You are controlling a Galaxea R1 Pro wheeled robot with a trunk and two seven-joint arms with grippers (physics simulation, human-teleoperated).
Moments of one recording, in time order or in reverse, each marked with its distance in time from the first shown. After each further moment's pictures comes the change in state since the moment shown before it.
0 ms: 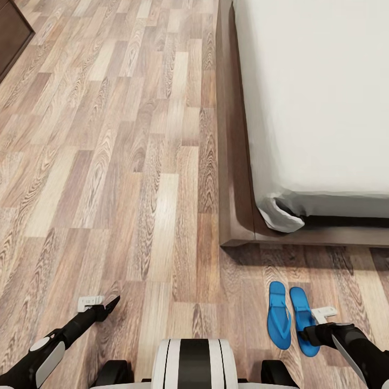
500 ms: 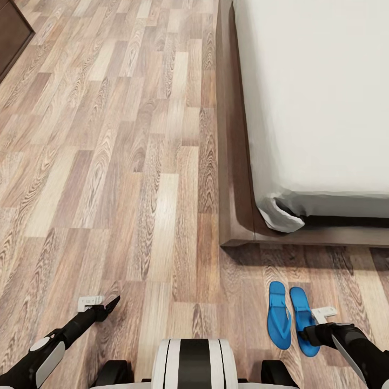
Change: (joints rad) left arm 0.000 0.000 0.000 0.000 0.000 0.000 0.001; right arm 0.000 0.000 0.000 0.000 -0.001 0.000 0.001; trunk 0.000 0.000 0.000
